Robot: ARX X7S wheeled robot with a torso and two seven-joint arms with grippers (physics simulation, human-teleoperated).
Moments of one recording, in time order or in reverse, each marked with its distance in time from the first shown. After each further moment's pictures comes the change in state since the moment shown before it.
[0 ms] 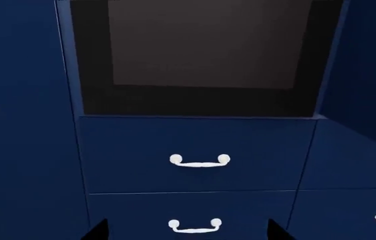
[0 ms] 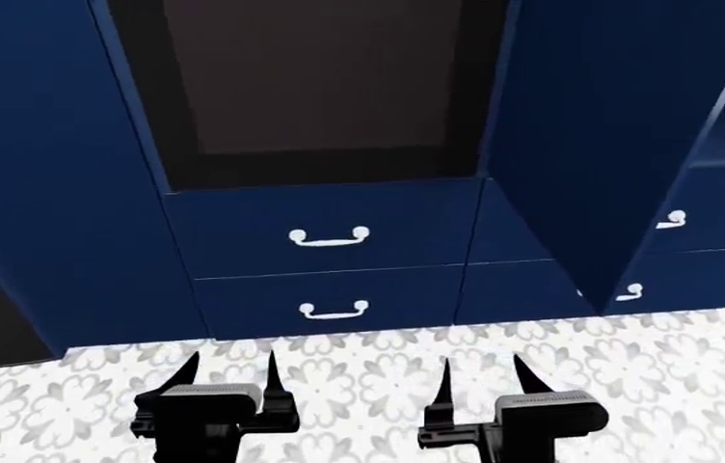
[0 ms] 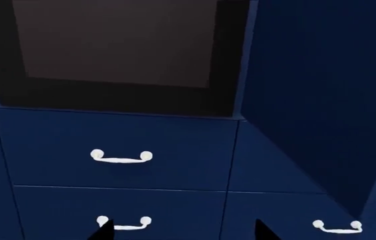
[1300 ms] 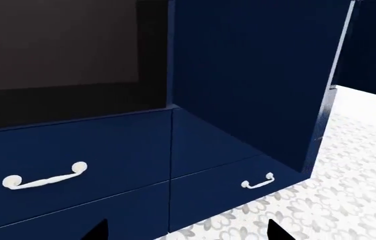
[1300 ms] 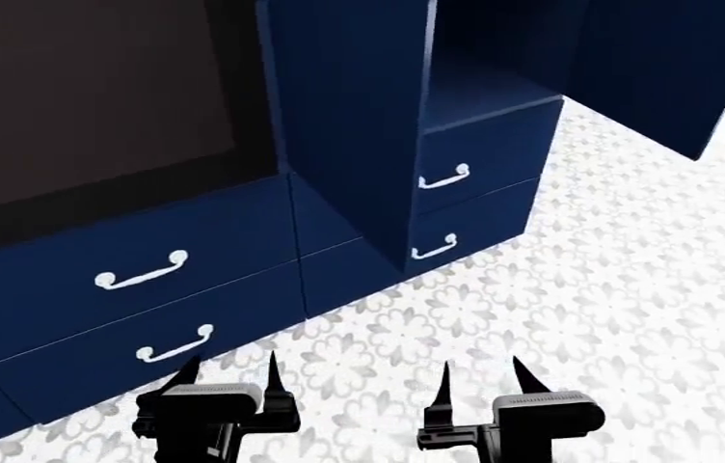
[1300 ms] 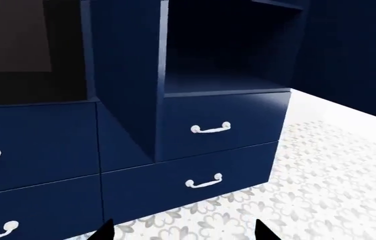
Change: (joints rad) left arm -0.012 -0.035 0.047 -0.018 -0.044 0.015 -0.040; right arm 0.011 0.035 -0.049 0.014 0.026 0.001 0.047
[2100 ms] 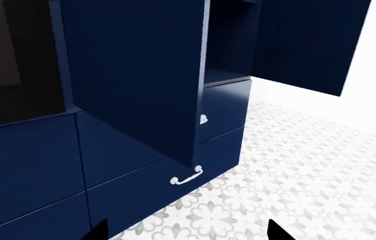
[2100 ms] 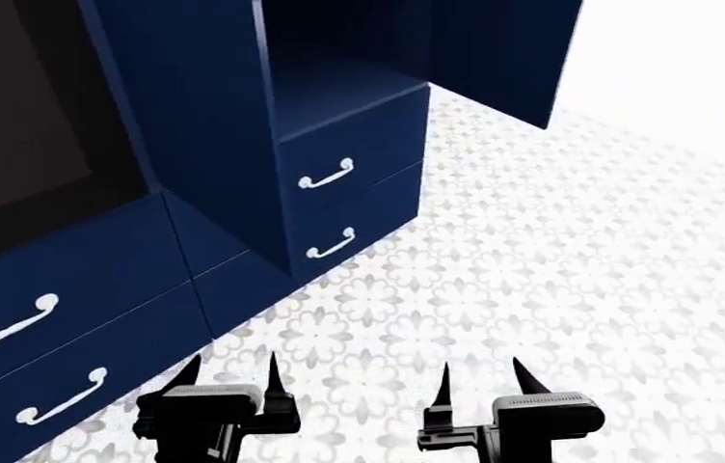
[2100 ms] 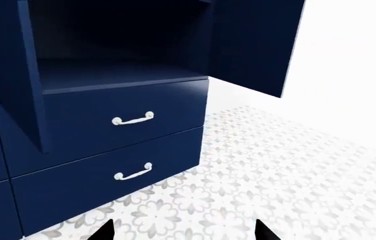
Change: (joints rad) left arm -0.002 -0.016 0.023 -0.005 -0.020 0.010 -0.019; right arm 0.003 0.017 -0.023 0.004 0.016 -0.004 0.022
